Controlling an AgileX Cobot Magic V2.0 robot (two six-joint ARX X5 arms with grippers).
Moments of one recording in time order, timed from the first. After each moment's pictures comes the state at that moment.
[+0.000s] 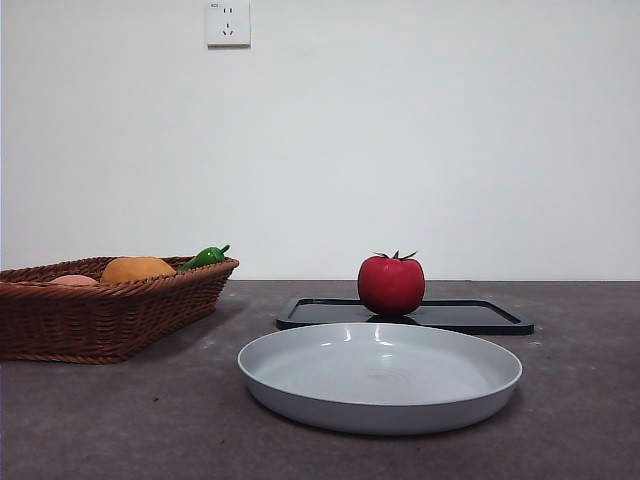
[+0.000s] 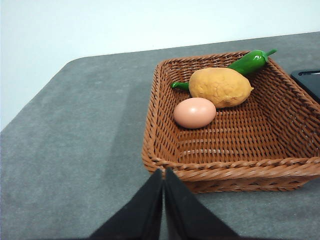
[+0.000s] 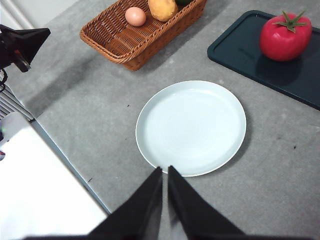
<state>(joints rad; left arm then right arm) -0.01 0.00 0.03 -0.18 0.01 0.11 0.33 0.57 0.86 -0.93 -0.49 -0.01</state>
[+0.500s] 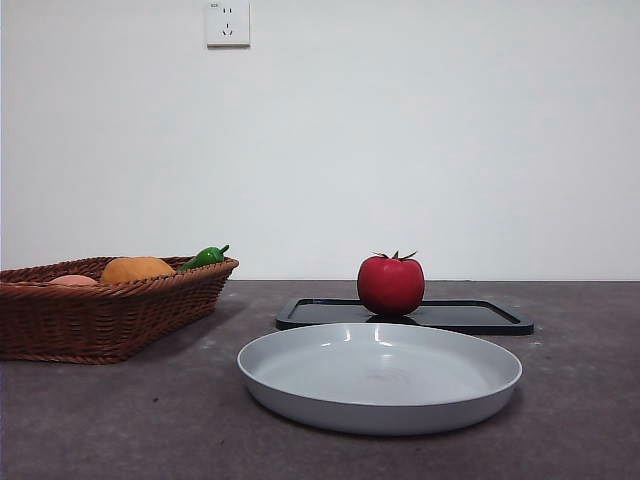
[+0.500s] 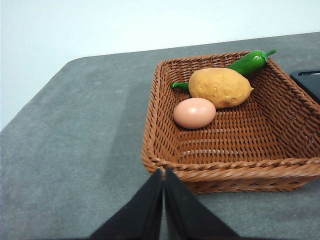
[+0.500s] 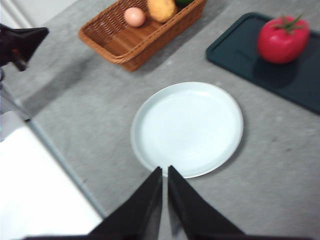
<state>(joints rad) -0.01 0.00 0.03 -0.18 0.01 0.11 0.29 0.55 0.86 -0.92 -0.49 -0.05</state>
